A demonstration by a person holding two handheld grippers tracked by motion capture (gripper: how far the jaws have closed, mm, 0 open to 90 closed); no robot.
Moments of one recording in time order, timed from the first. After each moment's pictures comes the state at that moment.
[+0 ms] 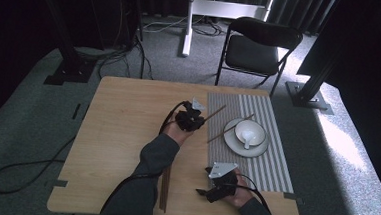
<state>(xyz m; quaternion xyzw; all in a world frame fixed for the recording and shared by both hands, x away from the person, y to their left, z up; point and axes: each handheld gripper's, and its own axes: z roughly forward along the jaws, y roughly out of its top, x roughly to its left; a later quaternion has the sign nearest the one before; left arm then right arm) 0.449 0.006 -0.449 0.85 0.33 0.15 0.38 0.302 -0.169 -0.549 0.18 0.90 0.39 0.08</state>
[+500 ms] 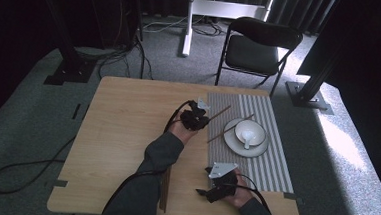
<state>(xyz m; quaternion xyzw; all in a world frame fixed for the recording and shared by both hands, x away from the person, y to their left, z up) 0.457 -0.009 -0.452 0.86 0.31 0.14 0.38 0.302 -0.169 -0.549 0.17 0.90 0.38 0.08</state>
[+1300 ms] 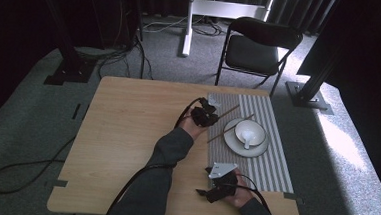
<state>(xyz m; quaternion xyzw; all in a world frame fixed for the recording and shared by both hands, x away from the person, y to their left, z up) 0.478 -0.041 -0.458 0.87 0.30 0.13 0.38 0.302 -0.169 -0.549 0.17 0.90 0.38 0.08</state>
